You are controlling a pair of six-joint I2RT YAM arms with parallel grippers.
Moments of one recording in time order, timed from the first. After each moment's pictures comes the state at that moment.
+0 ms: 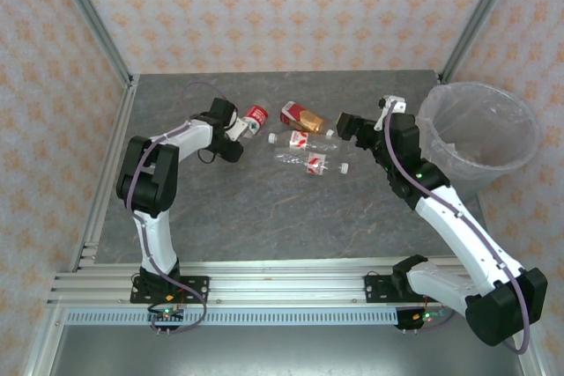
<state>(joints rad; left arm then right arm) -0.21 1.95 1.31 -0.58 0.03 0.23 0.40 1.03 0.93 -0.26 0.14 0.45</state>
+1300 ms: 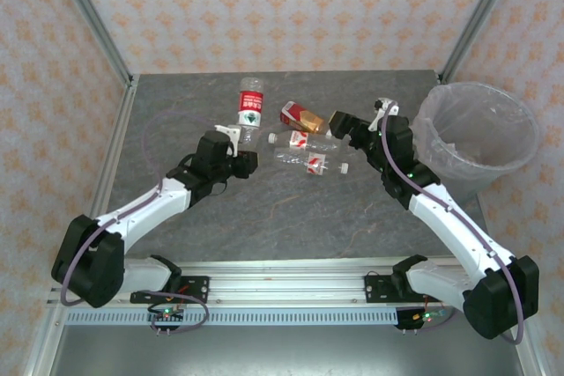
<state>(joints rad) -0.45 1.27 0.74 -0.09 0.08 -0.41 0.40 1.07 0.85 -0.09 0.04 0.60</state>
